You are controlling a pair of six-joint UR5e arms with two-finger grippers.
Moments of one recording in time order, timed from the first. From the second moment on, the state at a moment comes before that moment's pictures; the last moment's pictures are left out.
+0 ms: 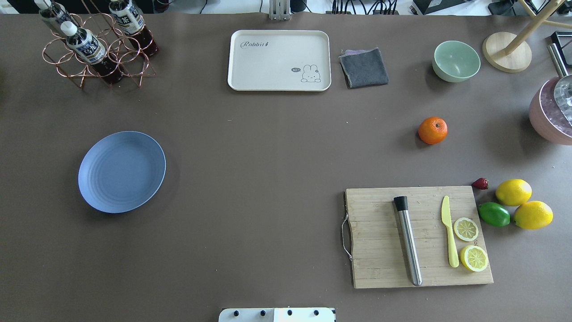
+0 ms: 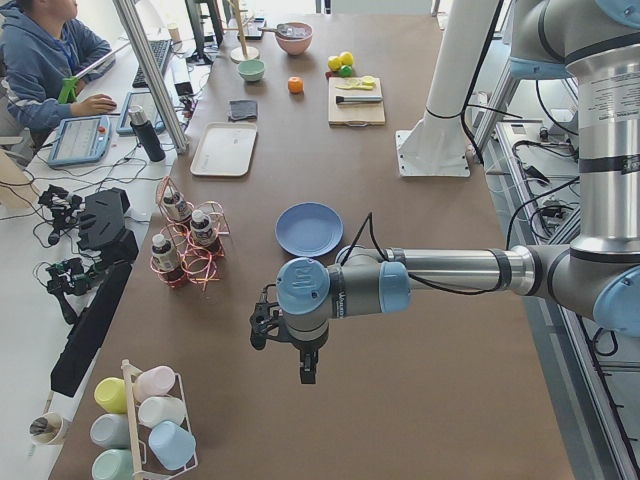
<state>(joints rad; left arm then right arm) -1.68 -1.42 -1.73 -1.46 -2.37 0.15 1.50 -1.72 1.77 -1.65 2.23 0.02</state>
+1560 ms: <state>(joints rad) -1.68 -1.44 -1.75 -1.57 -2.37 0.15 1.50 -1.71 1.80 -1.64 2.23 0.01</state>
